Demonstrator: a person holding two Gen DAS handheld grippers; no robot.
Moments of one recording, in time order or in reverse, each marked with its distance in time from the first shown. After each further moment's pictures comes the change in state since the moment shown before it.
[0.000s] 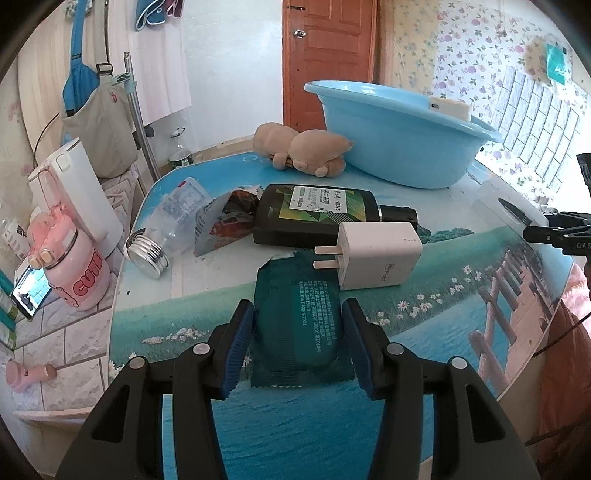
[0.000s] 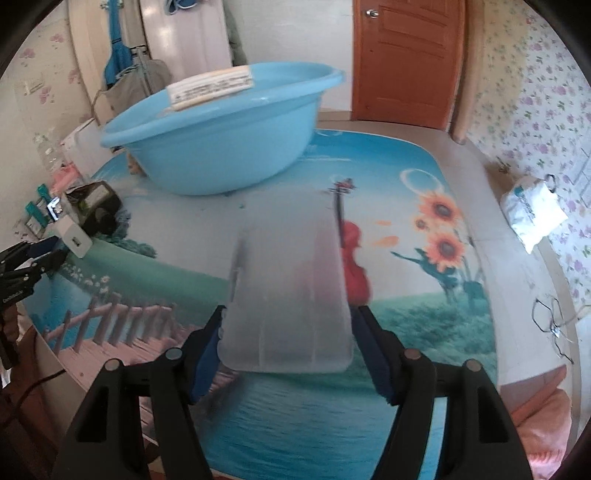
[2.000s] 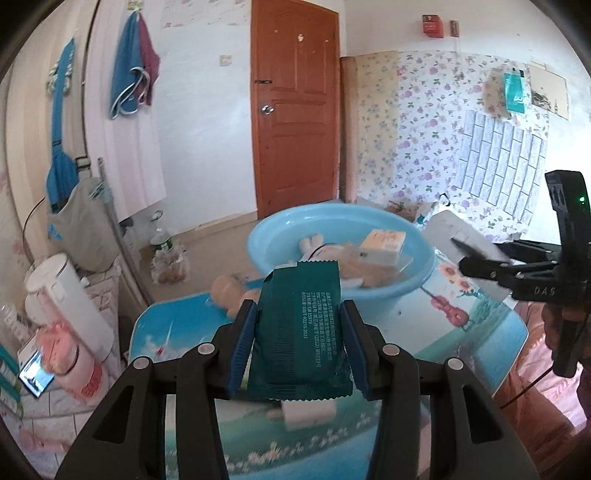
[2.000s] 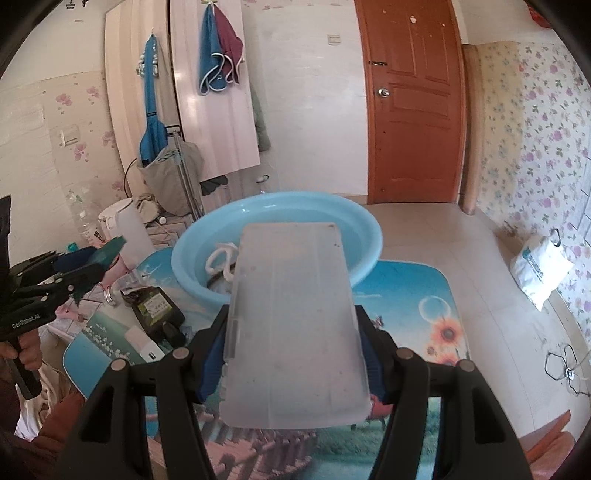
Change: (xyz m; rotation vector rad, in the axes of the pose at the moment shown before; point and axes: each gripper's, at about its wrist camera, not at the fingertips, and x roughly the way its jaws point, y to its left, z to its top) left arm -0.067 -0.050 0.101 0.089 -0.282 -0.085; right arm -0.064 0.045 0.061 -0.025 -0.333 0.095
